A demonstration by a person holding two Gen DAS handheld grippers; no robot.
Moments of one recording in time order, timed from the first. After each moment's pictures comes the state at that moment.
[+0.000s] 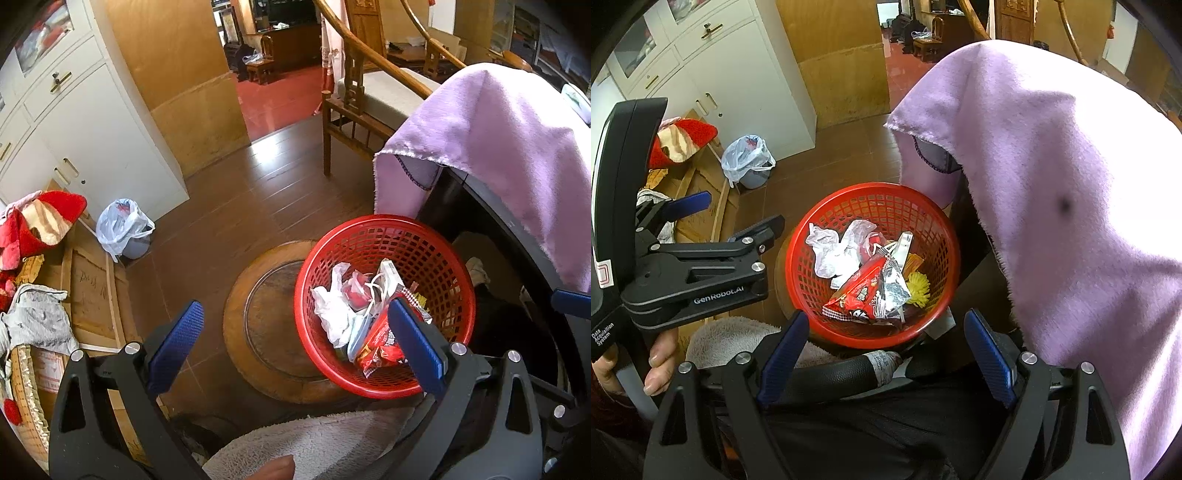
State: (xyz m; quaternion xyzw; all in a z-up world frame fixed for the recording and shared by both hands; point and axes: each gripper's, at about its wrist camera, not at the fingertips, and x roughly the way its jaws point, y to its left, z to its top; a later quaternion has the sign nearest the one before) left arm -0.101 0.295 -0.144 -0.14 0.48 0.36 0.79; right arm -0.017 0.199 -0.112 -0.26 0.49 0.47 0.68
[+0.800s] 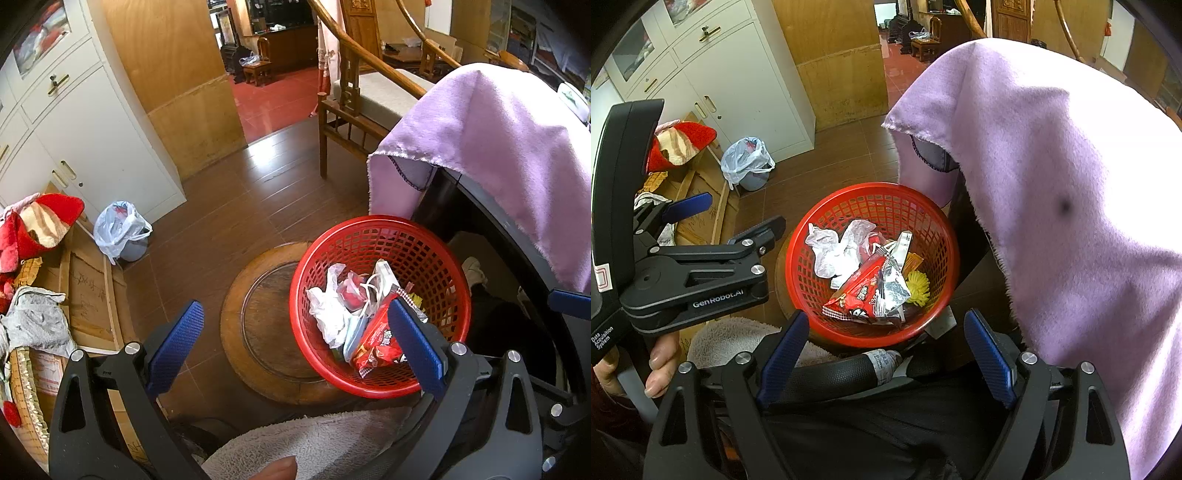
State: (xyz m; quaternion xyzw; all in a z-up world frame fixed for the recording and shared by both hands) left arm -0.098 0.294 -0.144 -0.14 0.47 0.36 0.79; right arm -0.017 0.198 -0.112 -0.26 0.49 0.47 0.68
